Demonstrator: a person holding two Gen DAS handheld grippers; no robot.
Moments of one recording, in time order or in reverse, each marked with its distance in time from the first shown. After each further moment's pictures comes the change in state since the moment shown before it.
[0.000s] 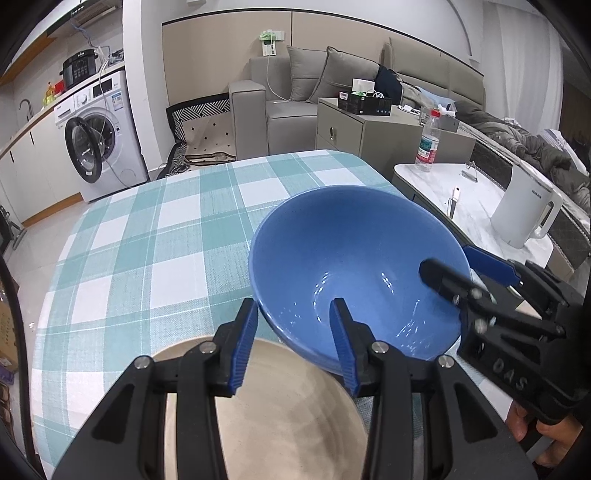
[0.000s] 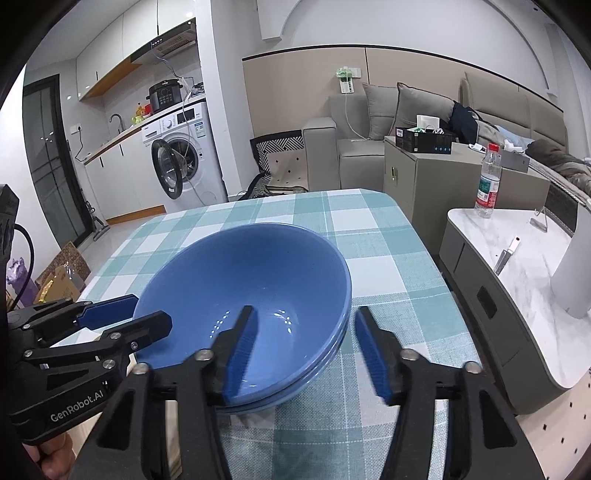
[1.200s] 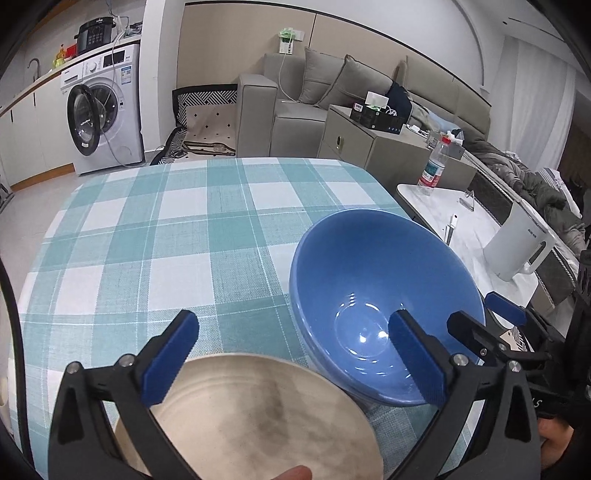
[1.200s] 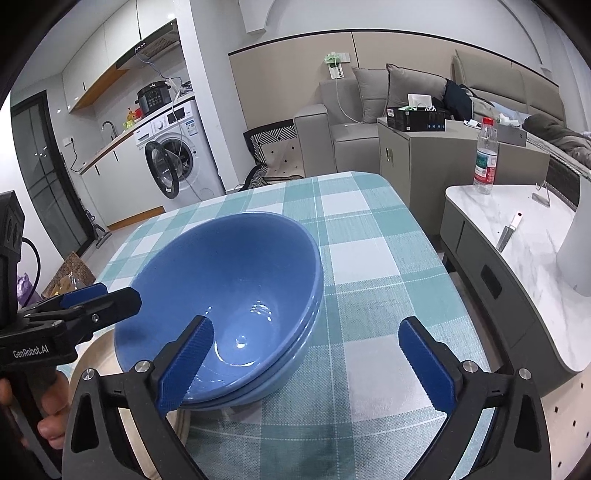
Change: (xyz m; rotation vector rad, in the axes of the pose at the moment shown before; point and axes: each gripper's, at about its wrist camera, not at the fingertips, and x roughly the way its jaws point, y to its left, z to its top) left arm 0.015 0.041 0.011 -0.124 0.002 -0.082; right arm 0.011 -0.024 0.000 0.070 0.054 0.014
